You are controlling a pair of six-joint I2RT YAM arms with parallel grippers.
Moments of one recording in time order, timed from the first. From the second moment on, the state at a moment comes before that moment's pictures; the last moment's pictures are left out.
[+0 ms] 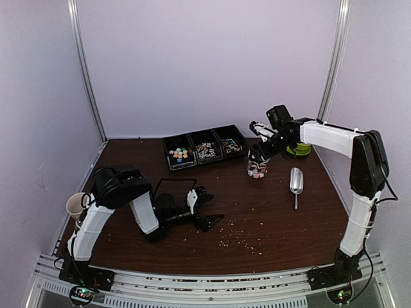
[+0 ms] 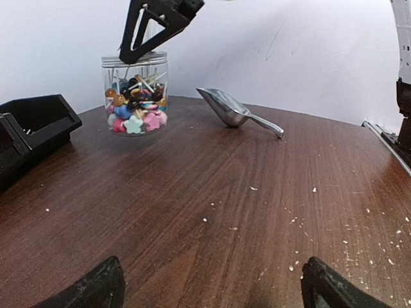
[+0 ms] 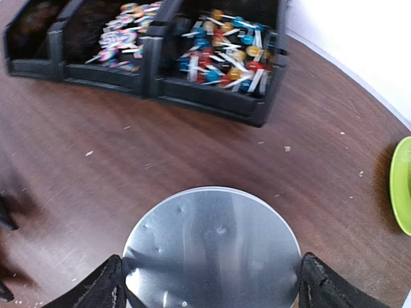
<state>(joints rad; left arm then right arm) -0.87 2.41 0.83 1.56 0.35 -0.04 0.41 1.88 1.54 -0.55 -0.06 -0.15</state>
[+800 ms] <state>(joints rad) -0.87 2.40 0.81 1.56 0.34 -0.04 0.25 2.14 1.86 -0.63 -0.01 -0.15</state>
